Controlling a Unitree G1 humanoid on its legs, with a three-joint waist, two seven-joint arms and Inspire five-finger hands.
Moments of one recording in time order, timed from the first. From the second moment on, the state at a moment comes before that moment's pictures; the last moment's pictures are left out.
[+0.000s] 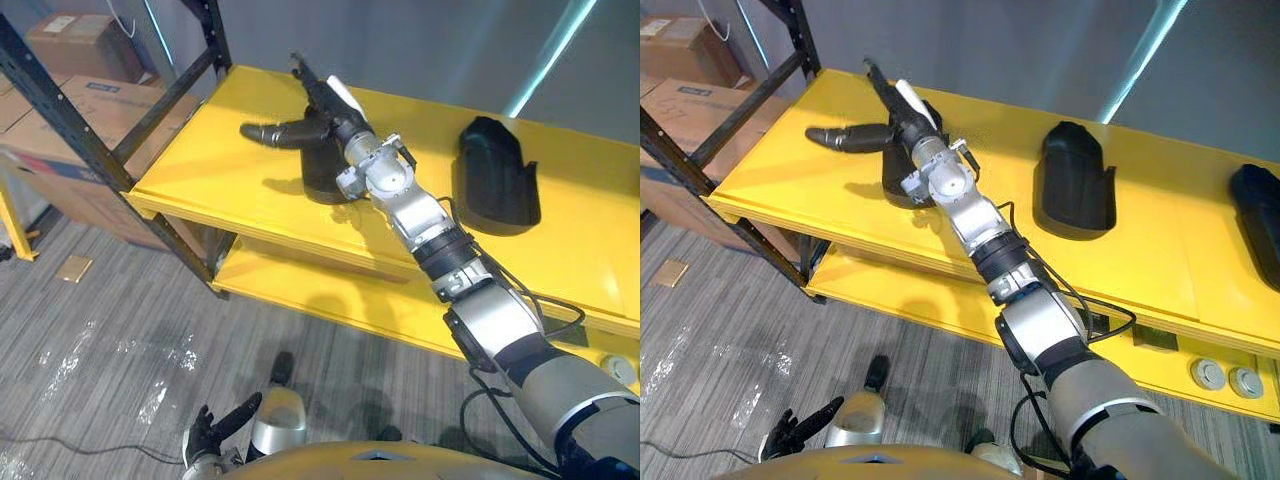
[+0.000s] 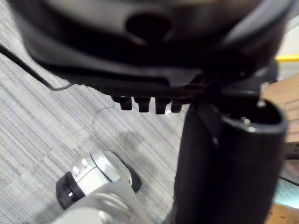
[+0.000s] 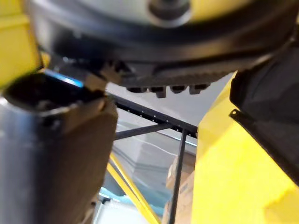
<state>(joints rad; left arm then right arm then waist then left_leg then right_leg) 0.32 0.02 0.12 0.77 -0.31 -0.10 0.22 -1.03 -0.14 0.34 0.59 0.14 0.09 -0.05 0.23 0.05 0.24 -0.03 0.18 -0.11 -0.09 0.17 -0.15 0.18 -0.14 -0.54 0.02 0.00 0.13</state>
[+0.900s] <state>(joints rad) 0.29 0.03 0.05 0.66 -0.43 -0.10 0.21 -1.15 -0.16 0.13 0.73 0.16 0.10 -0.29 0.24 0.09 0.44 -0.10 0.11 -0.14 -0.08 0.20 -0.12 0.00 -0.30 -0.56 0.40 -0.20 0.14</state>
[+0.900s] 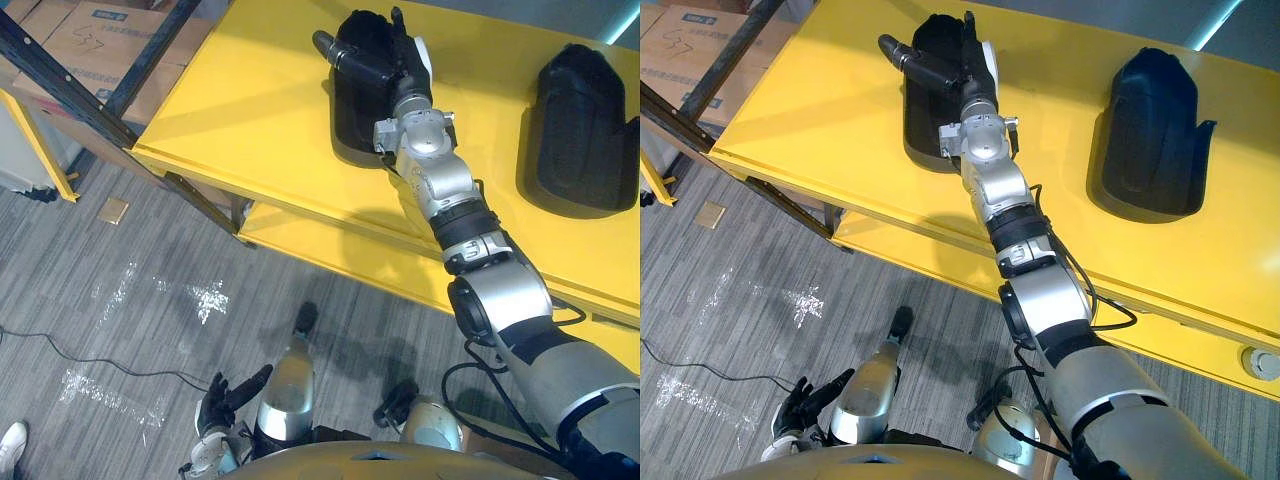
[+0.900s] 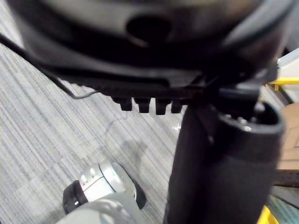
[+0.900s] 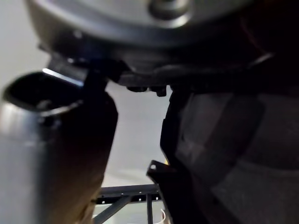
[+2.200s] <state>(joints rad) 0.27 0.05 0.03 0.68 -0.46 -0.13 0.21 -1.08 -0.07 0.13 0.66 0.08 0.03 -0.43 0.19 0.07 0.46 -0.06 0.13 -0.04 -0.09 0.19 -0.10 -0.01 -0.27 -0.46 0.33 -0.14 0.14</state>
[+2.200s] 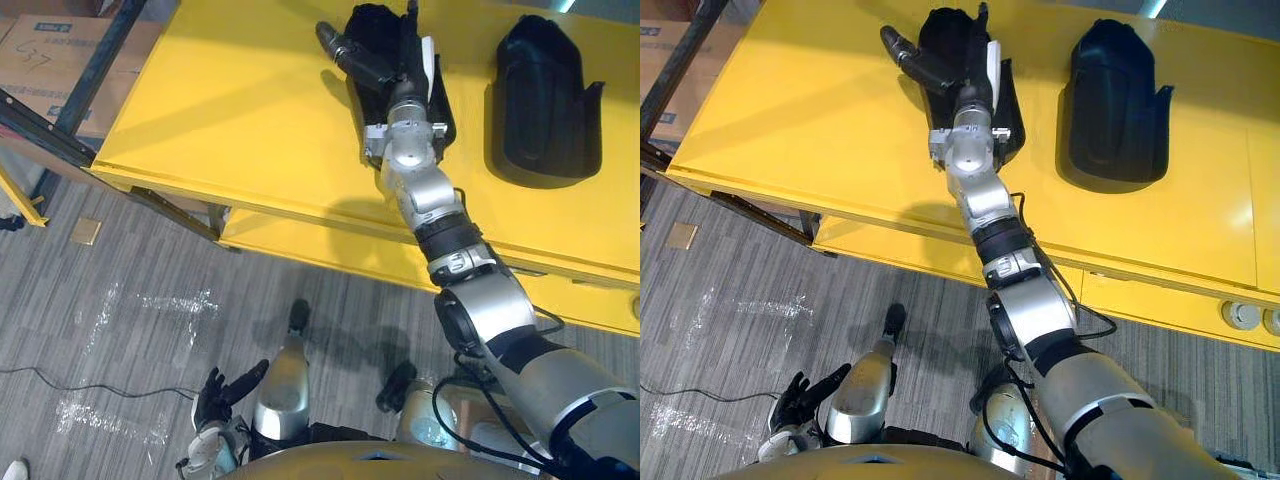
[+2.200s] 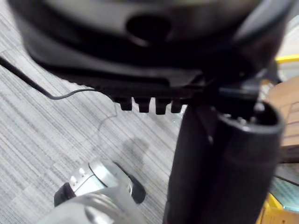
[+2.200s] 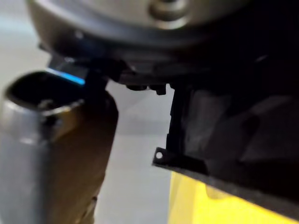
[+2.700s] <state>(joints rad) 0.26 0.07 0.05 0.72 -0.31 -0.16 0.21 -1.03 -0.03 0.24 0.42 0.04 -0.06 -0.38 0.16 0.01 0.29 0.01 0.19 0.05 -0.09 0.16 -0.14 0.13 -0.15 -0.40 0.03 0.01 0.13</state>
